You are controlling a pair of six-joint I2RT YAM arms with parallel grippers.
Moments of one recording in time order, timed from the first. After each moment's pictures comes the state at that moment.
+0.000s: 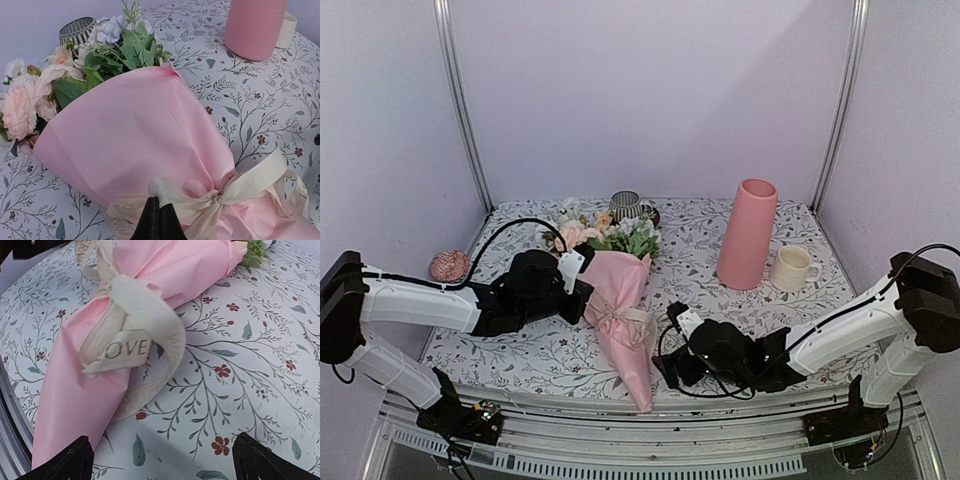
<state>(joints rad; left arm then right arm) -0.84 1.39 0.60 0.24 -0.22 -0.06 1.29 1.64 0.66 0.26 0.44 0.45</state>
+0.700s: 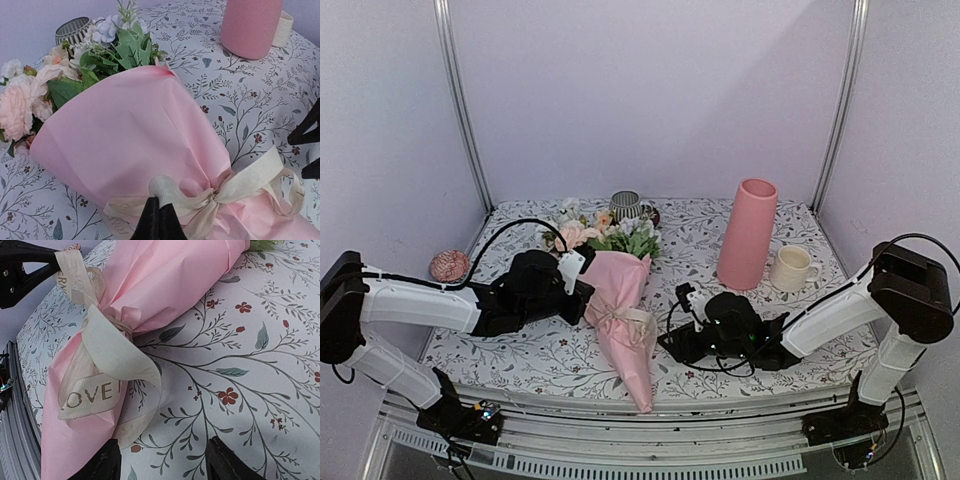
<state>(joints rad) -0.84 1.39 0.60 0.24 -0.20 -0.06 1.06 1.71 0.62 0.52 0.11 0.50</state>
